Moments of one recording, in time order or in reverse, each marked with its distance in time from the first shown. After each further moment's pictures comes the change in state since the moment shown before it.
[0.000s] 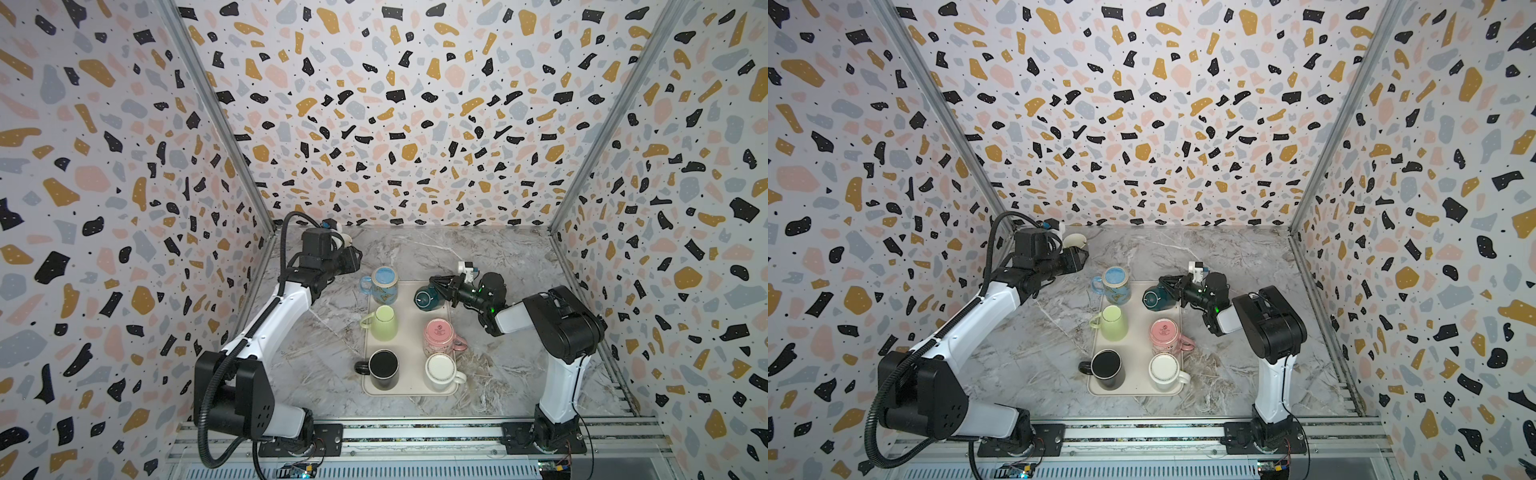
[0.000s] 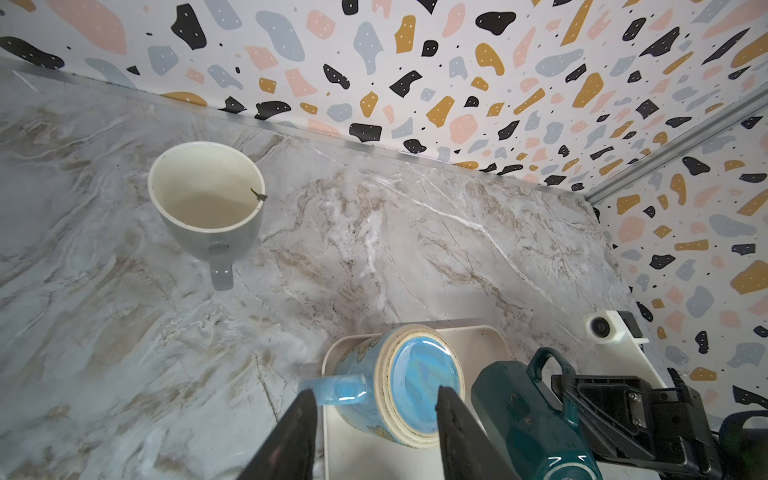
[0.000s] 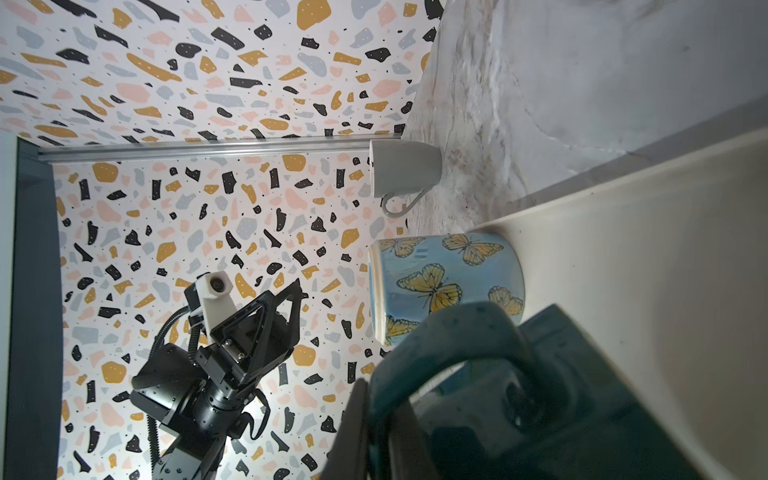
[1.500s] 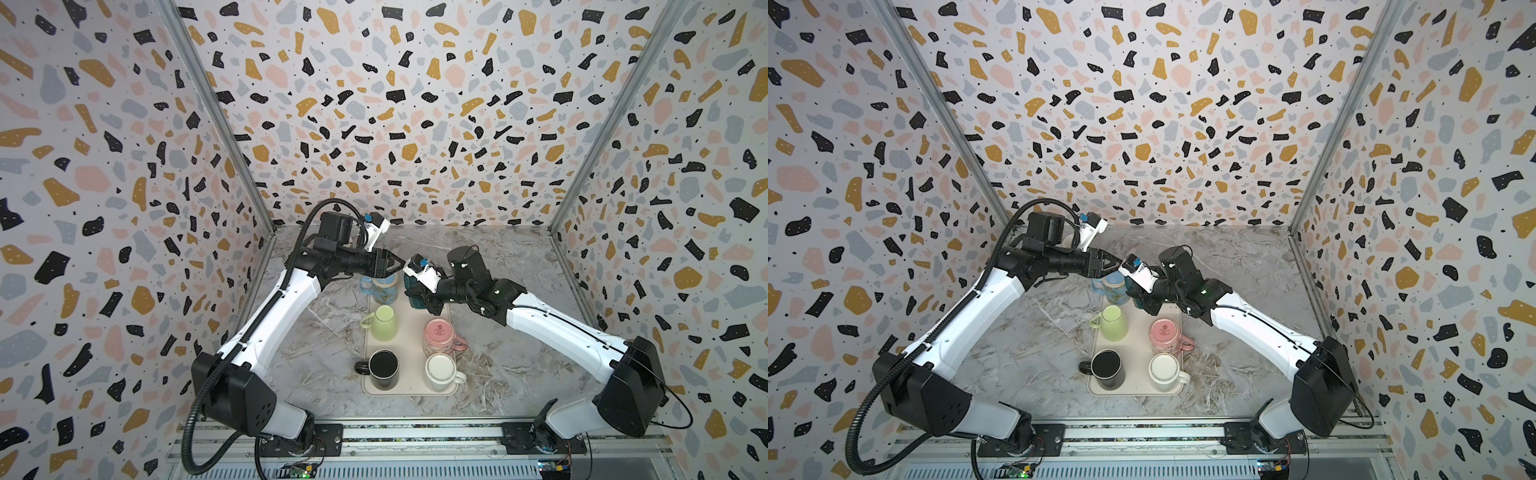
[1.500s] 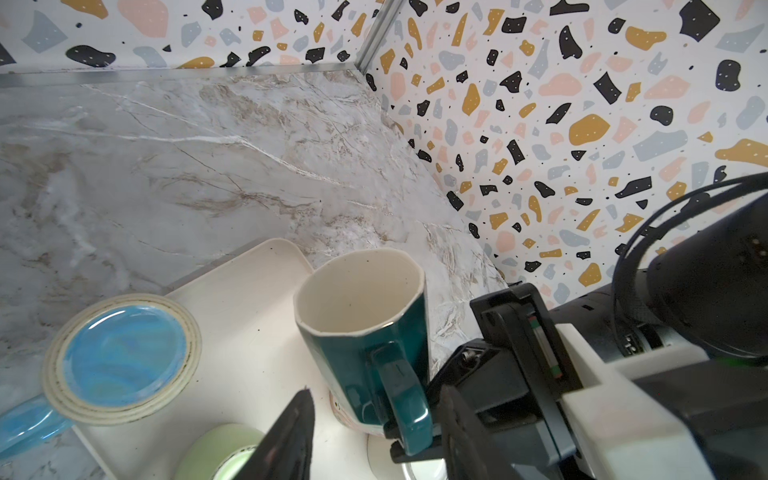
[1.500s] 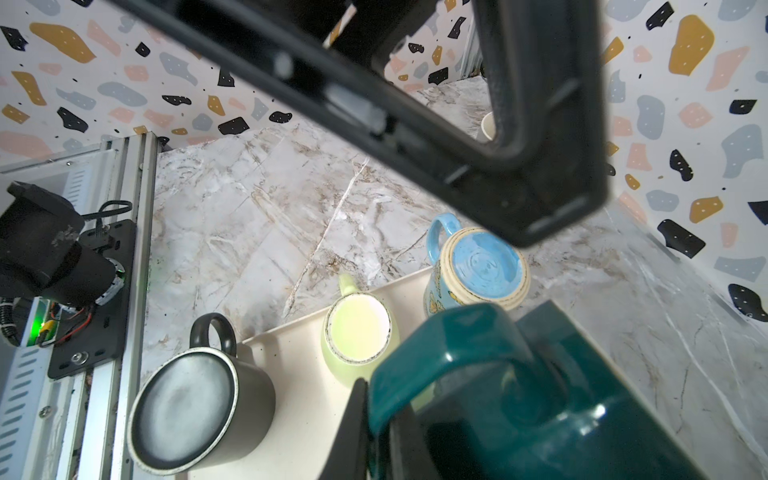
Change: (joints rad) left arm -0.174 0.037 0.290 -0.357 0.504 0.180; right arm 0.374 -0.466 0.441 -1.390 0.283 -1.759
